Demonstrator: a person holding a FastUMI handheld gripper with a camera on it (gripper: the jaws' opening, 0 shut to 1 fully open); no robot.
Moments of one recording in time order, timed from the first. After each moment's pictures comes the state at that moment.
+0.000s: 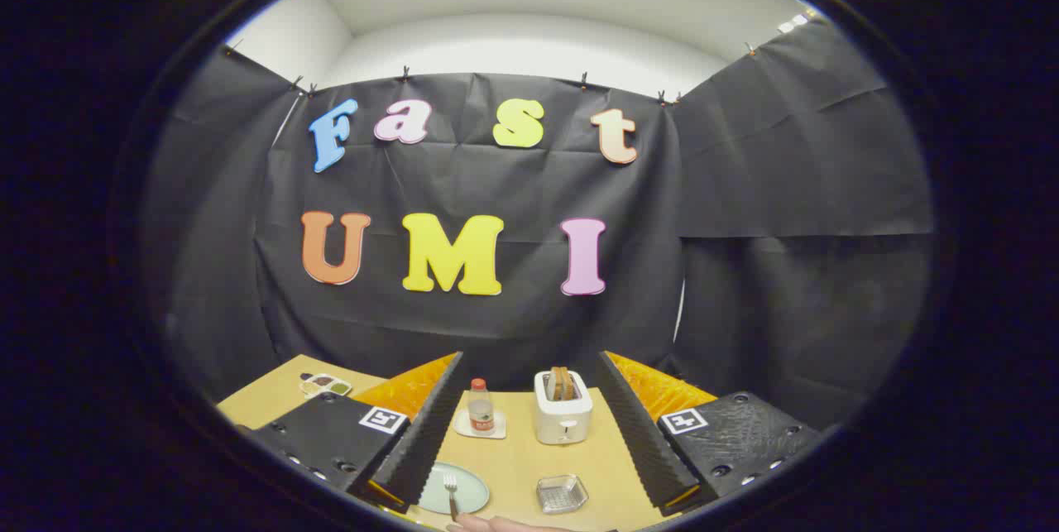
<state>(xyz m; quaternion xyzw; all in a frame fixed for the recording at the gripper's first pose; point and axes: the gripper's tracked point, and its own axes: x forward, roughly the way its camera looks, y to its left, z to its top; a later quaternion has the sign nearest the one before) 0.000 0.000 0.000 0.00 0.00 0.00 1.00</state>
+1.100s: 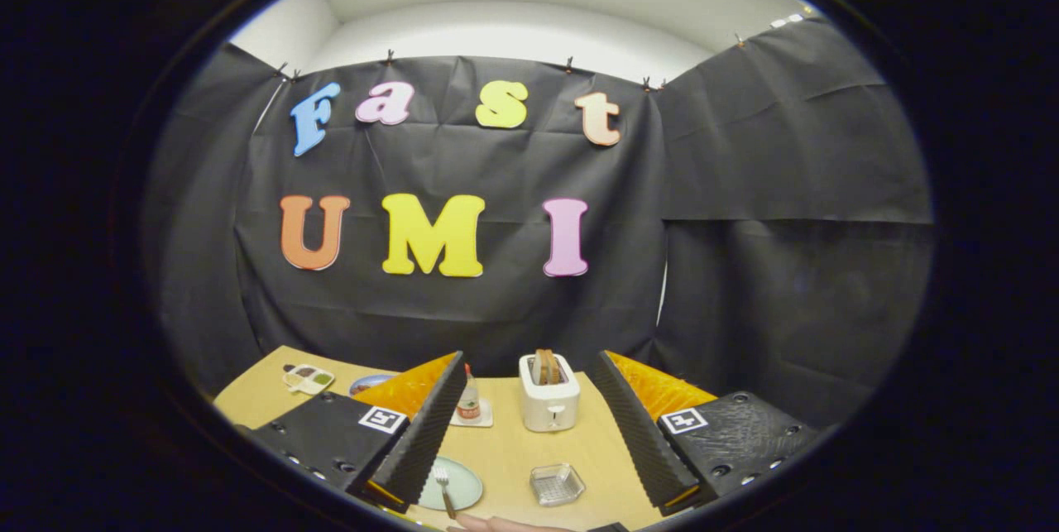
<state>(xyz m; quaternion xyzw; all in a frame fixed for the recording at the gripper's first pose) 0.017 -0.001 -0.044 0.00 0.03 -0.02 1.00</state>
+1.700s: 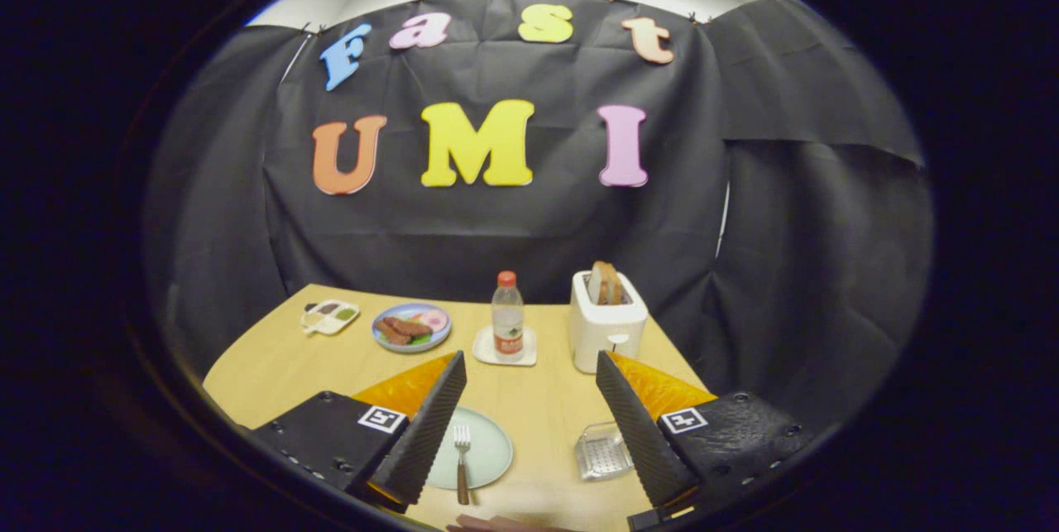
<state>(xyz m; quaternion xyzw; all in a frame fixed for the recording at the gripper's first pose) 0.072 0.059 -0.212 -0.01 0.17 0.06 0.98</state>
